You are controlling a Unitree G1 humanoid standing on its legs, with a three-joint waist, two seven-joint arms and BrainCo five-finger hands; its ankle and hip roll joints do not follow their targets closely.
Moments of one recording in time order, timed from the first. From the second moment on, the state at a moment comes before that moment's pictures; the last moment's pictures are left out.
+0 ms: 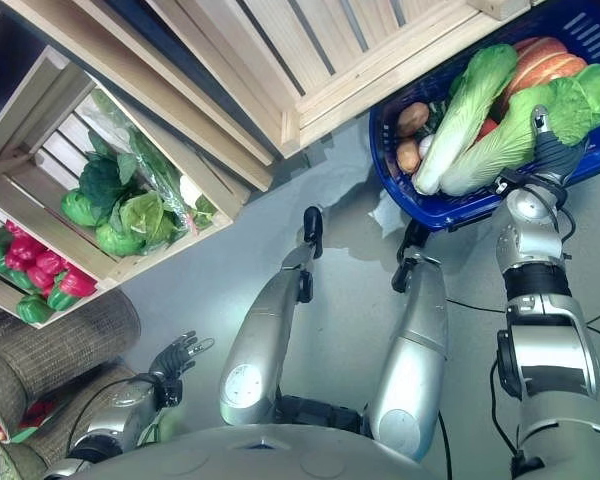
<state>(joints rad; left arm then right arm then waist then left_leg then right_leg) 0.11 0.40 -0.19 0.75 -0.41 0.02 -0.07 -0.72 -0.65 0.00 0.83 0.67 -0.12 -0.46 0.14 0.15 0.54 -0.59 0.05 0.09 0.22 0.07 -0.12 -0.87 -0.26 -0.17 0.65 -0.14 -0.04</state>
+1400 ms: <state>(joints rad) 0.08 0.27 -0.08 0.86 -0.43 -0.24 0.07 -0.01 -0.45 0.02 0.77 0.22 -0.38 -0.53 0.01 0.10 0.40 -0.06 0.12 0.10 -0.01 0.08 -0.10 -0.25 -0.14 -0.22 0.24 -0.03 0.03</state>
